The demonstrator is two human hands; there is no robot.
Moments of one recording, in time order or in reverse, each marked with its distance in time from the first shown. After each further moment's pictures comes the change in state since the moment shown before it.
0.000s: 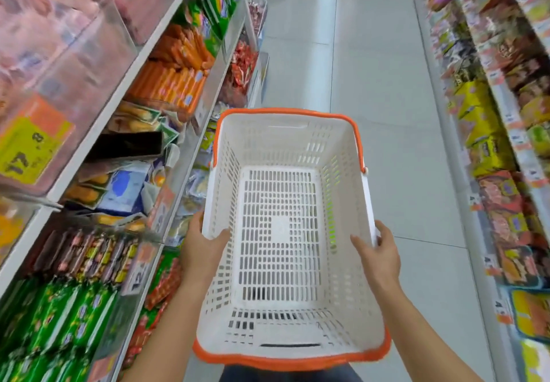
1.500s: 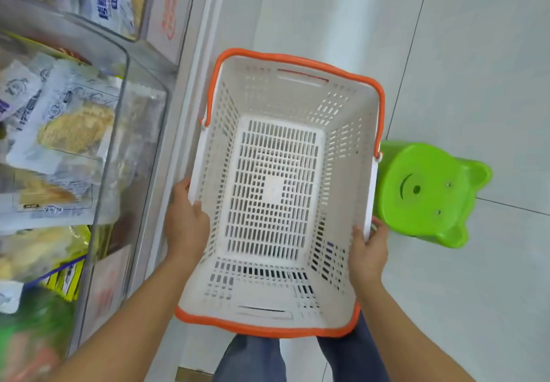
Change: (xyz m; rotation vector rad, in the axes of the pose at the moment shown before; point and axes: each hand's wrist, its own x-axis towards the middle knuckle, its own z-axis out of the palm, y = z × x) left_hand 0.337 -0.307 0.202 0.444 0.023 -0.263; right_hand 0.282 0.295 0.330 -0.221 -0.005 0.270
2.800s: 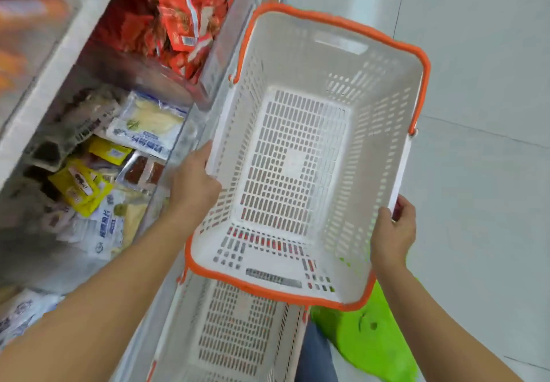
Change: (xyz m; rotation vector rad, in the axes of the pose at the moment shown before) left_hand 0.153 0.353 -0.048 0.008 0.068 0.392; right_hand 0.205 -0.333 -0.095 0.320 0.161 -0.262
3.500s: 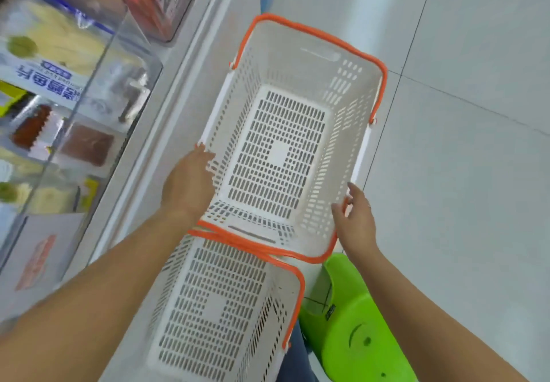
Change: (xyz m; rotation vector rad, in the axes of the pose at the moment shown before) left_hand 0.038 -0.093 0.126 0.231 -0.107 -0.038; right_hand 0.057 0.104 0.082 -0.501 -0.536 -0.150
